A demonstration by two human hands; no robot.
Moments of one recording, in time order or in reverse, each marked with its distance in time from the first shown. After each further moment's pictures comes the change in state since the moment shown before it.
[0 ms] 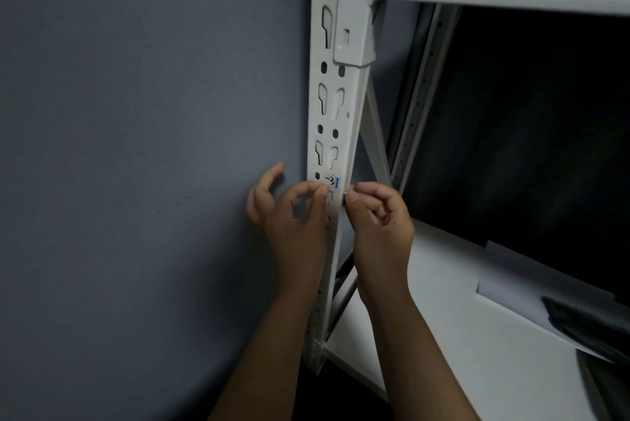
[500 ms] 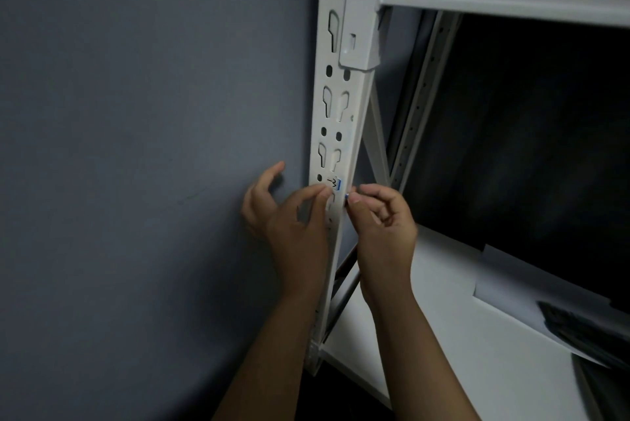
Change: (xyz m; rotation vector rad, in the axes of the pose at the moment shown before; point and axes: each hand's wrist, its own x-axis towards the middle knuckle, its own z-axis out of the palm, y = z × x) left_hand -0.001 0.000 0.001 0.048 0.089 0.081; right_hand 0.002 -0.005 -0.002 0.056 -0.029 0.000
